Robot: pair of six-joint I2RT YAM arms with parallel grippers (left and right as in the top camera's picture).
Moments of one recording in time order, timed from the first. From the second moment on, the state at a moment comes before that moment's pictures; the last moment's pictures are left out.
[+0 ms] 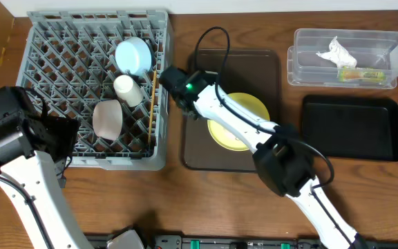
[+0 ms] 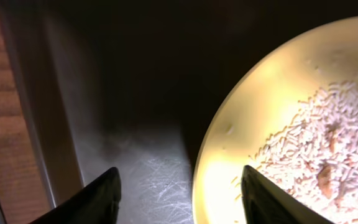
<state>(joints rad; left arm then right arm) 0.54 1.27 1.44 -1.45 -0.09 -0.88 0.82 2.48 2.22 -1.15 0.29 1.00</state>
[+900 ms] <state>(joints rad) 0.54 1.27 1.44 -1.45 -0.09 -0.88 0.79 2.48 2.16 -1.09 0.28 1.01</state>
